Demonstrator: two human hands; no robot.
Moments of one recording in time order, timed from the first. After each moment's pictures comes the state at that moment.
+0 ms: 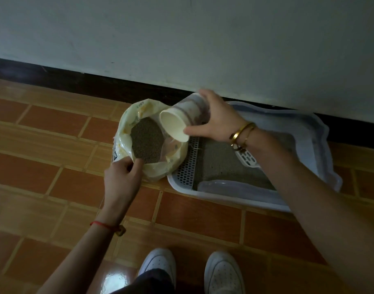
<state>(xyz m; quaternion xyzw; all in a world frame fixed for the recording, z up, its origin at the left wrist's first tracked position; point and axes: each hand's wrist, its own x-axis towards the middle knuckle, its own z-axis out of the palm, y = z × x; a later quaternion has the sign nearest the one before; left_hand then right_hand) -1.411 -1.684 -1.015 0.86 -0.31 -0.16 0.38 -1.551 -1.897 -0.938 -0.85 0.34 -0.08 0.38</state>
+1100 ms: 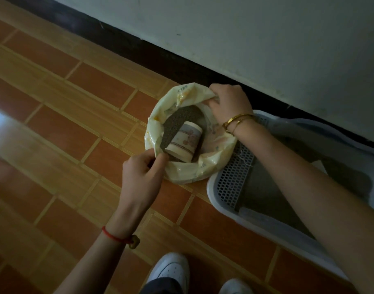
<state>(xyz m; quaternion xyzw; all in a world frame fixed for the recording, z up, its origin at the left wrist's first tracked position) -1.382 -1.677 -0.988 0.84 -0.18 -0.21 0.47 -1.394 -1.914 -1.008 -0.93 0.27 -0.07 0.25</state>
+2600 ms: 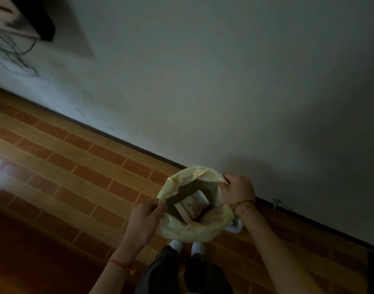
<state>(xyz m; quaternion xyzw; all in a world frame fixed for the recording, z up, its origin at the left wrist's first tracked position) -1.433 -1.612 -0.265 0.82 -0.24 -0.35 0.38 -1.580 -1.831 -0.291 -0.85 0.44 -0.07 0.29</state>
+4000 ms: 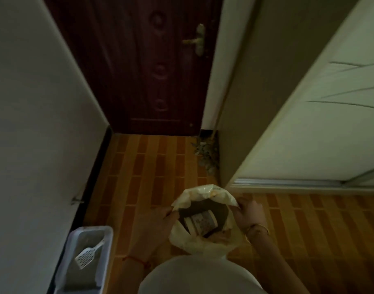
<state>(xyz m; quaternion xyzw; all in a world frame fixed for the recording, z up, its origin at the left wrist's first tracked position) -1.834 -1.485 -0.214 0.24 -0.83 -0.48 -0.12 -1.943 -1.246 -0.224 -0.05 0.97 -0.20 0.17</state>
